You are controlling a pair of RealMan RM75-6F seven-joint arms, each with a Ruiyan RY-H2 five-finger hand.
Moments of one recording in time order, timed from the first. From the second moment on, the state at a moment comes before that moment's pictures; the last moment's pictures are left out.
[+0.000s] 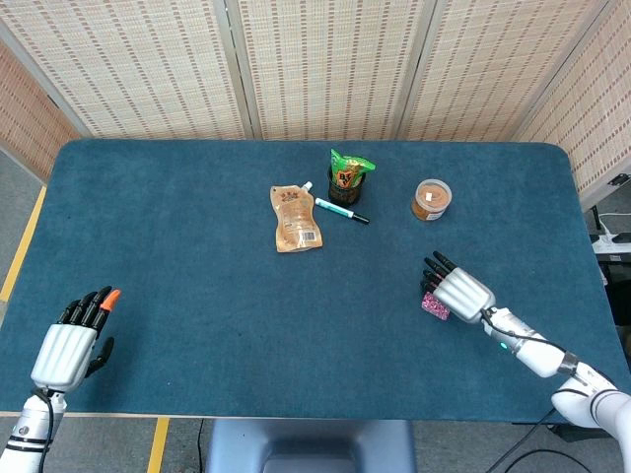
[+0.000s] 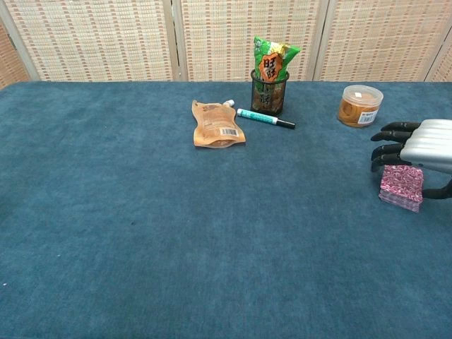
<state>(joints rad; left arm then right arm) -0.19 -1.28 -0.01 -1.44 1.56 1.42 0.19 0.65 -1.46 -0.13 -0.86 -1.77 1.03 -0.08</state>
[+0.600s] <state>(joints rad) -0.19 -1.28 -0.01 -1.44 1.55 1.42 0.20 0.65 -1.46 -0.14 -0.86 -1.76 1.02 -0.10</state>
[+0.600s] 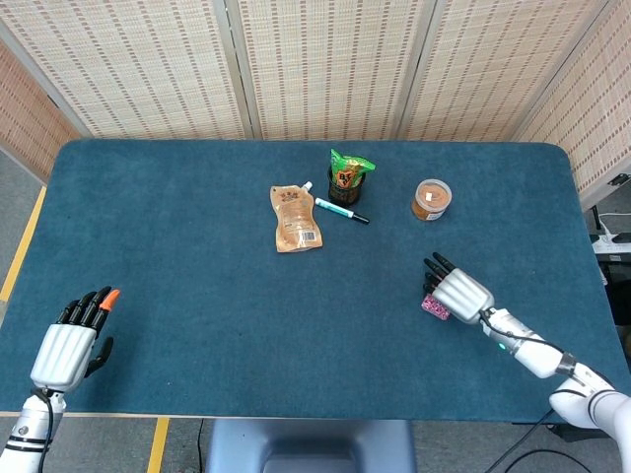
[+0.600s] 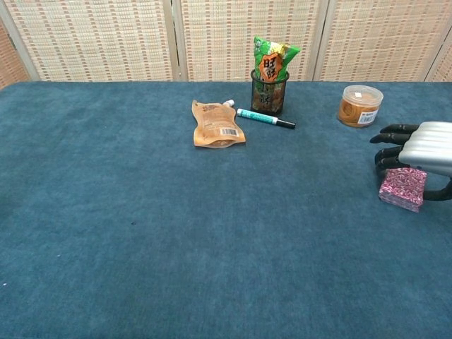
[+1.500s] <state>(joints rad) -0.19 -1.28 -0.01 -1.45 1.57 1.43 0.19 0.65 -1.45 -0.14 -0.88 -1.76 1.06 -0.11</state>
